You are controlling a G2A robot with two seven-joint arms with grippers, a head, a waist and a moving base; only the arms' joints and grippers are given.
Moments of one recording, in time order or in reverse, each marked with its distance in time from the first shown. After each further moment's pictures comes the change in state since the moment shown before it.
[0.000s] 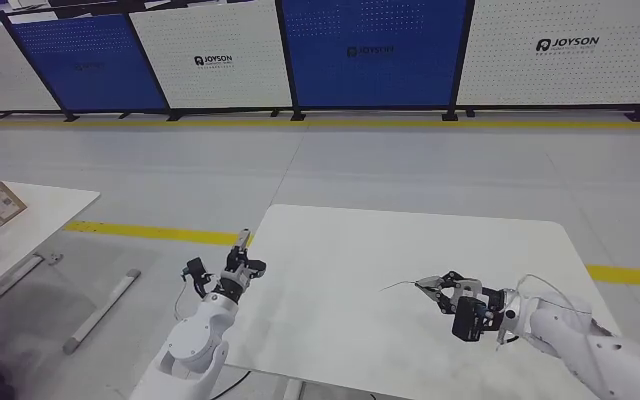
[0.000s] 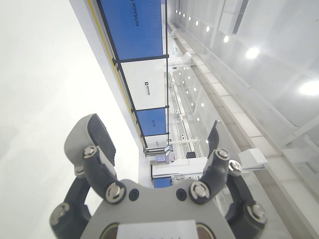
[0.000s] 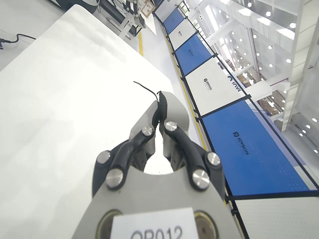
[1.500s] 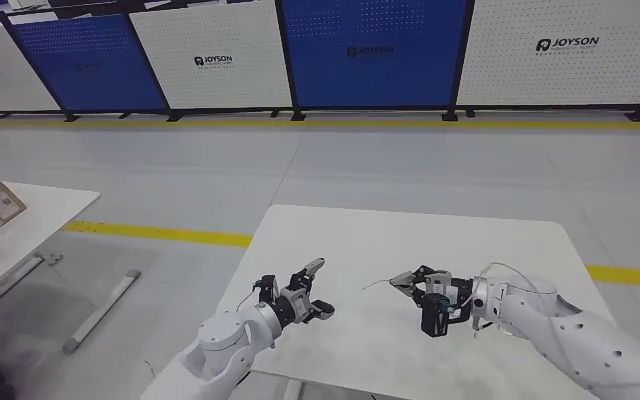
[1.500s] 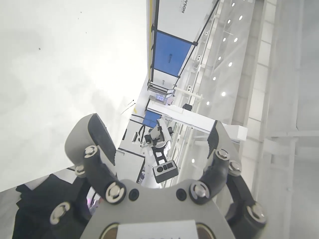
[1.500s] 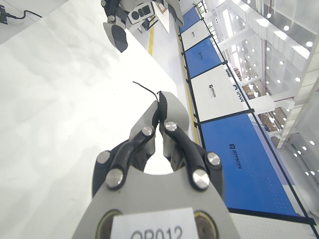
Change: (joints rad) left arm -0.077 0.159 0.288 -0.127 -0.409 0.308 -0.092; right arm 0.119 -0.118 -0.107 0.039 -0.078 0.000 0.067
